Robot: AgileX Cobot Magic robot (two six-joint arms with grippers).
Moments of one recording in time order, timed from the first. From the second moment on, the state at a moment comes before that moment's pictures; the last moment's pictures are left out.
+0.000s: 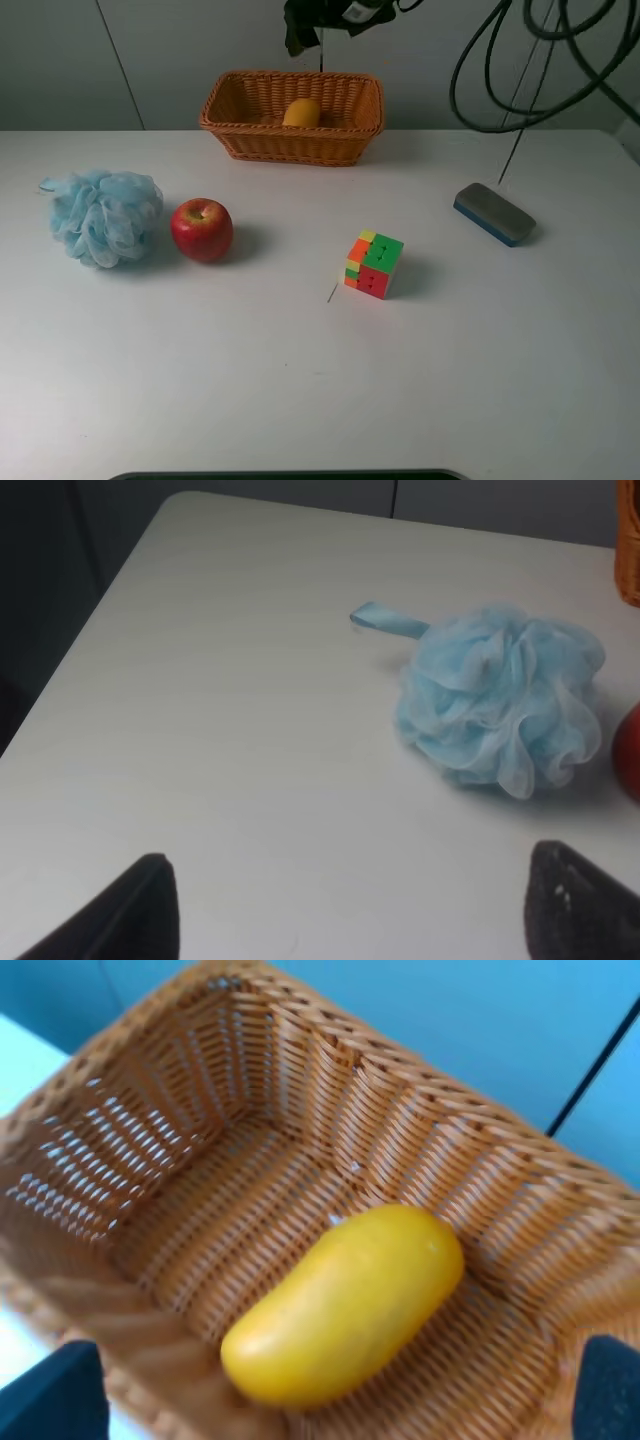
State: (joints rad) left arm 0.06 0.00 -0.52 0.10 1.09 -0.20; right arm 0.44 2.20 -2.03 0.14 0.78 -0.25
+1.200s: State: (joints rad) left arm 0.06 0.00 -0.52 0.10 1.09 -0.20; right arm -0.22 0.77 -1.29 0.19 1.09 -0.33
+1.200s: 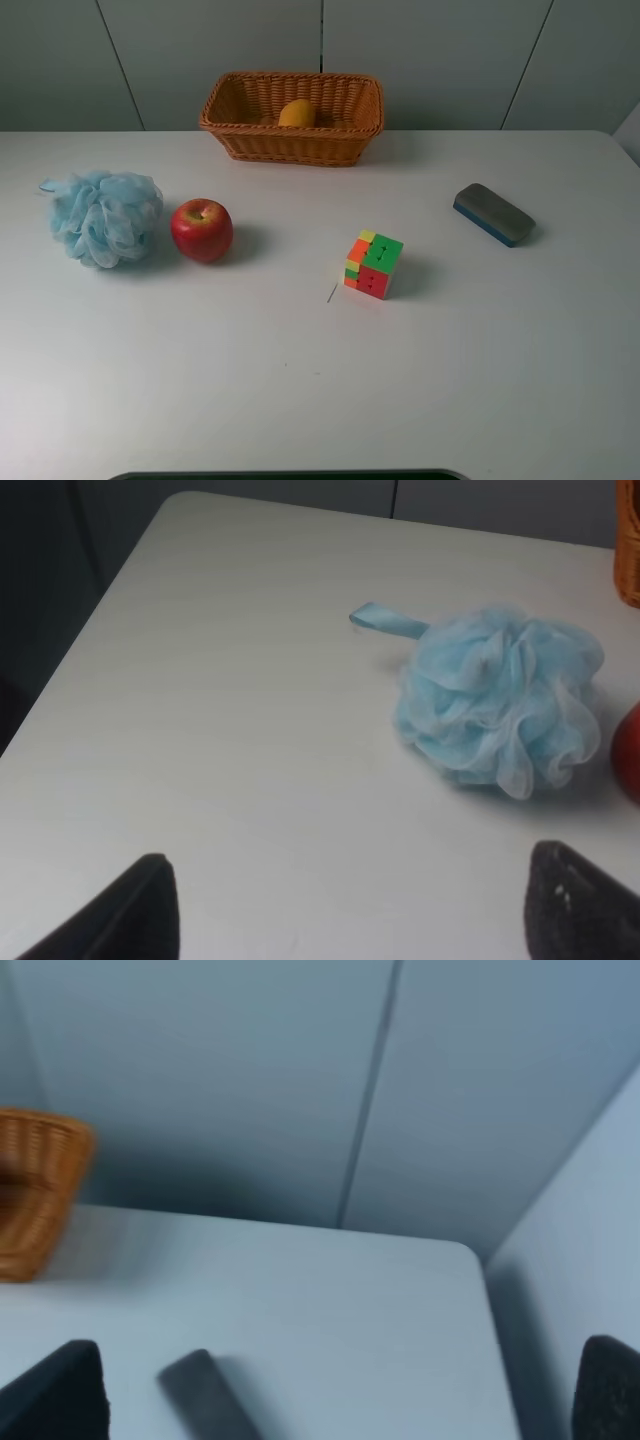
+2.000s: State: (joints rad) left arm 0.06 0.00 -0.52 0.10 1.09 -0.19; right arm -0.17 0.00 -0.56 0.09 1.13 -0.11
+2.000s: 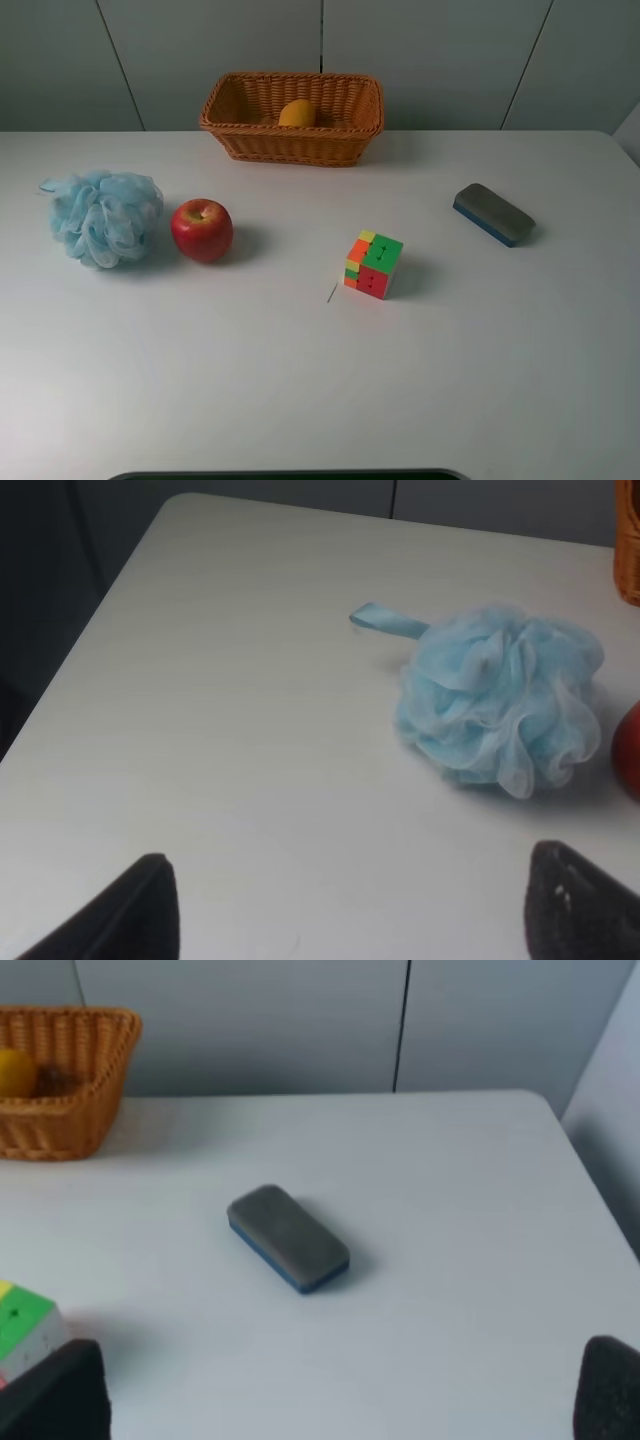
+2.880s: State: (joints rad) left arm 0.06 0.00 -0.52 0.10 1.09 -0.18; right arm -0.05 0.00 -0.51 0.01 1.10 -0.01
